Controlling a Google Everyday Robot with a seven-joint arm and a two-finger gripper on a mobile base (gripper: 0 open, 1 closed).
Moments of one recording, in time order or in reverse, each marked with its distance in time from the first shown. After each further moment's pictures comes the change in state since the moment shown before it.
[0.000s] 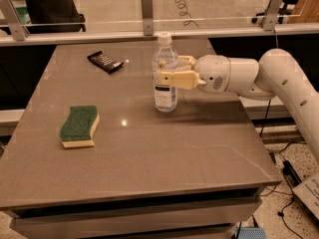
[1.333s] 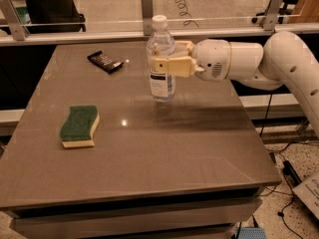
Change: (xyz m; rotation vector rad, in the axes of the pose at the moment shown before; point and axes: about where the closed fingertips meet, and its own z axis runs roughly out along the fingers) arm 0.047 -0.013 0.011 -0.045 -0.012 -0.061
